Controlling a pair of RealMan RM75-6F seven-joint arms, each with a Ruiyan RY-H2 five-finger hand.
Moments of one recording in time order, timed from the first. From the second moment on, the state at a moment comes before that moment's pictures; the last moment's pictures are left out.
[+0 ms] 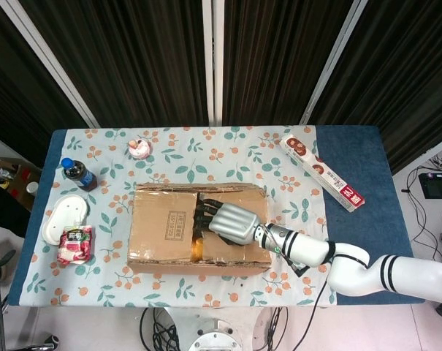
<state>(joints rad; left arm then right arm) -0.02 -1.15 -0.11 -1.35 1.46 1.62 -0.51 1.10 -1.24 0.15 -1.69 -1.56 0.58 0.12</state>
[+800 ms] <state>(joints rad) -0.02 -1.14 -0.12 -1.36 1.46 1.61 -0.52 1.11 -1.21 0.15 -1.70 -1.53 0.64 0.09</state>
